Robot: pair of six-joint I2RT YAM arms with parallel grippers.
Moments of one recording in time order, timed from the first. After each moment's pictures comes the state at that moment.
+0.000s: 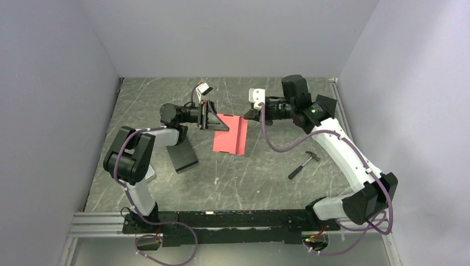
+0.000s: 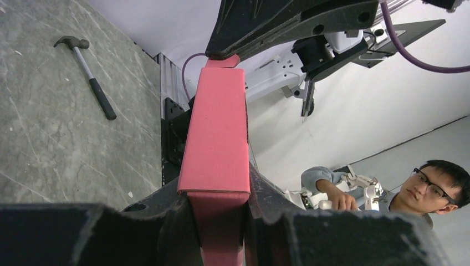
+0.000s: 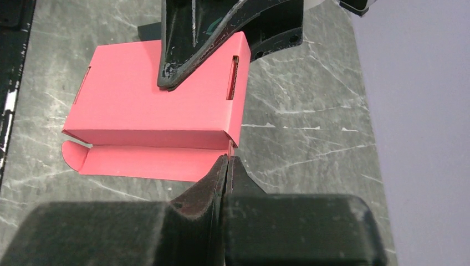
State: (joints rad) left arm -0.36 1.79 0.92 1.50 1.33 -1.58; right arm 0.47 1.35 1.37 -0.59 -0.83 -0.82
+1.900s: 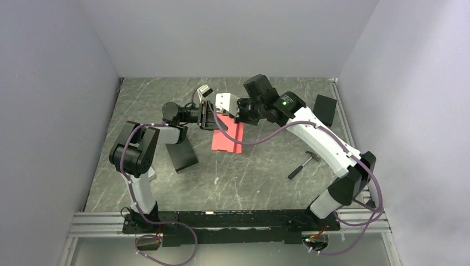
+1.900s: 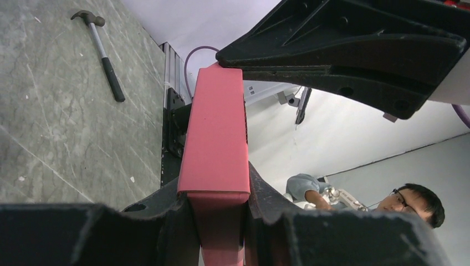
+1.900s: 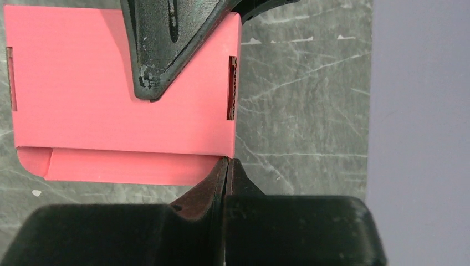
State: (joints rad) left arm -0.33 1.88 0.94 1.49 1.36 -1.64; right arm 0.74 1.56 1.67 -0.88 -0.20 -0.81
